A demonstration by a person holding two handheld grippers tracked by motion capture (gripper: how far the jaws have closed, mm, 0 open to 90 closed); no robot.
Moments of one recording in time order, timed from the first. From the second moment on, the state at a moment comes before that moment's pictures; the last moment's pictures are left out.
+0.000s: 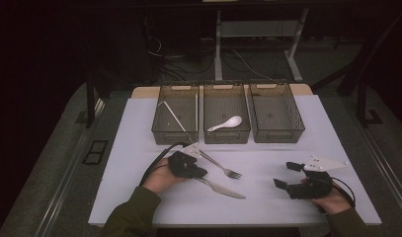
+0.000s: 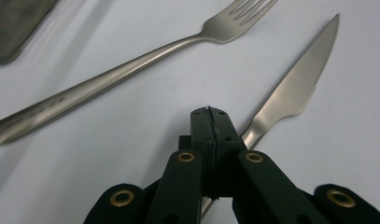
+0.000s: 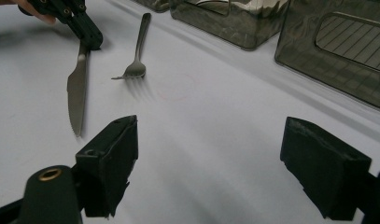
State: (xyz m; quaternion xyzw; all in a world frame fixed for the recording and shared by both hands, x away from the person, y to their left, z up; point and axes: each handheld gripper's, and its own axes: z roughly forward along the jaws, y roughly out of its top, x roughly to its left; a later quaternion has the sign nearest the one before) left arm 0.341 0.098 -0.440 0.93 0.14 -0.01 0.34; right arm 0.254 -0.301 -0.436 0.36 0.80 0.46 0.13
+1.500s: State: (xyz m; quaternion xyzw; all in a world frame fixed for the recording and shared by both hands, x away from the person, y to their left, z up) left arm 0.311 0.112 -0.445 0.93 0.09 0.02 0.36; right arm 0.254 -0.301 -0.436 0.36 0.80 0.46 0.13
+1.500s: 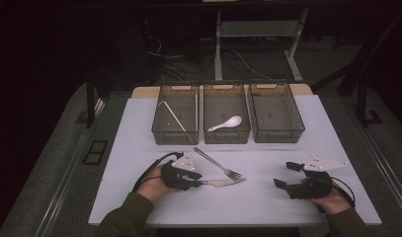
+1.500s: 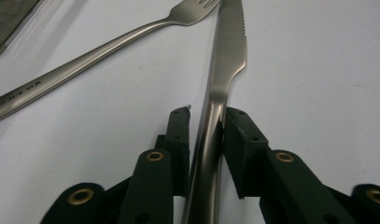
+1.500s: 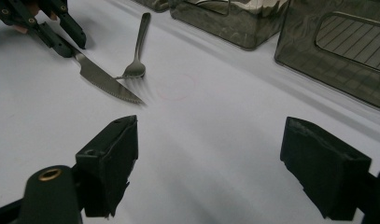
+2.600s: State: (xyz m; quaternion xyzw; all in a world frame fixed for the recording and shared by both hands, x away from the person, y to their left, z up) left arm 0.295 0.109 -0.423 0.91 0.07 -0.01 0.40; right arm 0.254 -0.302 -0.435 0.36 0.80 0.47 0.14
